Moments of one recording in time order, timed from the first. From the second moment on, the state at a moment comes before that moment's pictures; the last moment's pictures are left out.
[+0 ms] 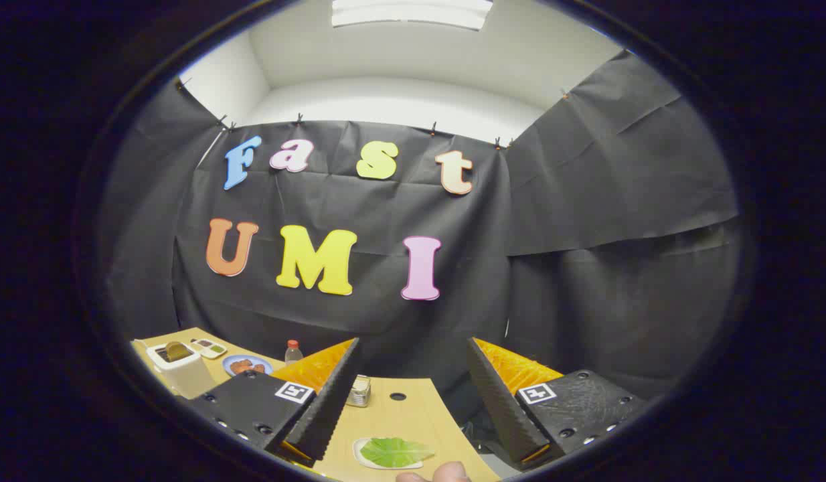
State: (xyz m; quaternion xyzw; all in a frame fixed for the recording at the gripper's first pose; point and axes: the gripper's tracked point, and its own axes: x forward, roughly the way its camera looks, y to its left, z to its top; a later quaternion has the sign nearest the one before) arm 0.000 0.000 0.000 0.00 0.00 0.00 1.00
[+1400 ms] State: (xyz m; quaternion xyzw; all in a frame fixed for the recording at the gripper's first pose) arm 0.031 0.002 -0.050 0.02 0.05 0.07 1.00
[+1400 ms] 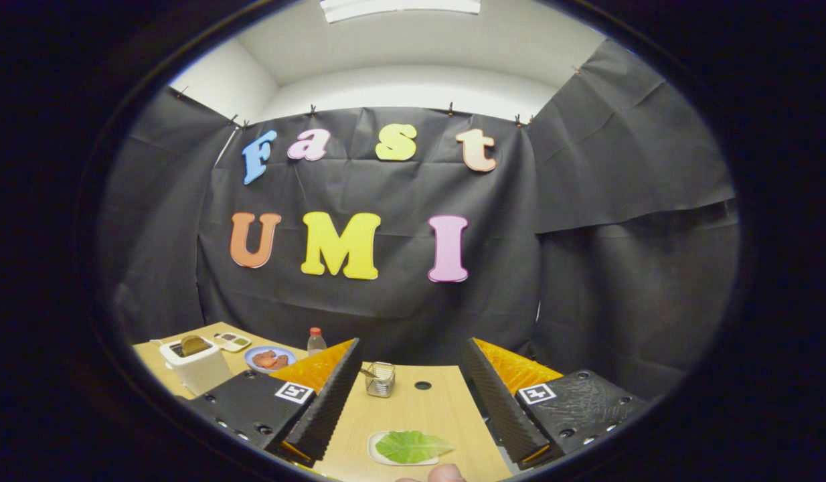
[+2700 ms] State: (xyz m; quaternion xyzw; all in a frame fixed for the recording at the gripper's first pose) arm 0.107 -0.035 -0.423 0.06 0.38 0.09 0.92
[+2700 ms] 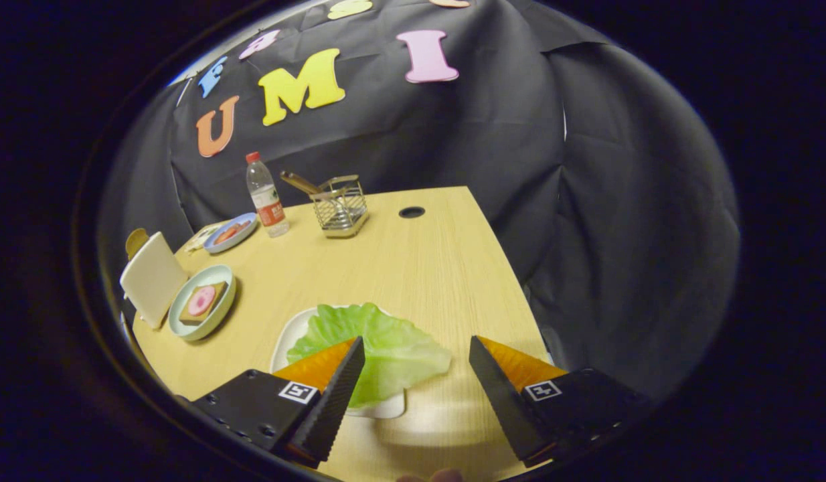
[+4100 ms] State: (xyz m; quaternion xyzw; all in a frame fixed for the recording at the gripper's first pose) arm 0.105 0.020 -0.305 0.07 0.35 0.11 0.93
